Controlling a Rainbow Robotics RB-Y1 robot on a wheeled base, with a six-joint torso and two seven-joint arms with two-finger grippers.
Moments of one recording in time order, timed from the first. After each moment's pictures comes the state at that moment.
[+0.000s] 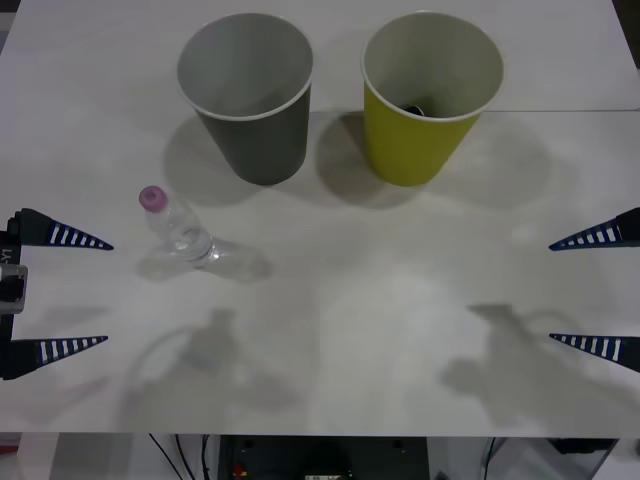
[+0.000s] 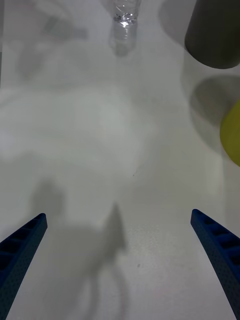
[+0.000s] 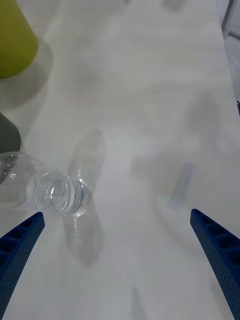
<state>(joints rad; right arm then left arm) 0.26 -1.13 -0.26 -2.01 1.31 -1.13 -0.09 0.26 1.13 0.26 -2.01 -1.31 -1.13 -0.09</state>
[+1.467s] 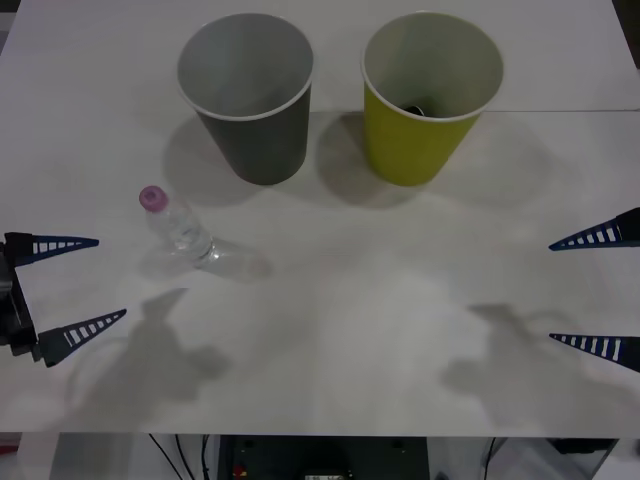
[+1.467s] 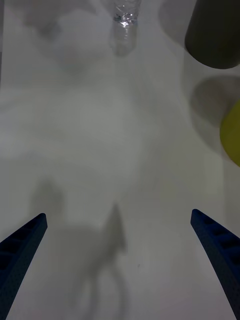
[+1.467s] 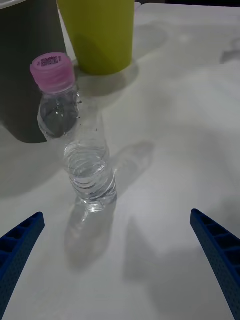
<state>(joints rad) 0.26 -1.13 -0.26 -2.01 1.31 -1.13 -0.09 0.19 0.93 0.11 -1.55 -0.94 -1.03 -0.34</state>
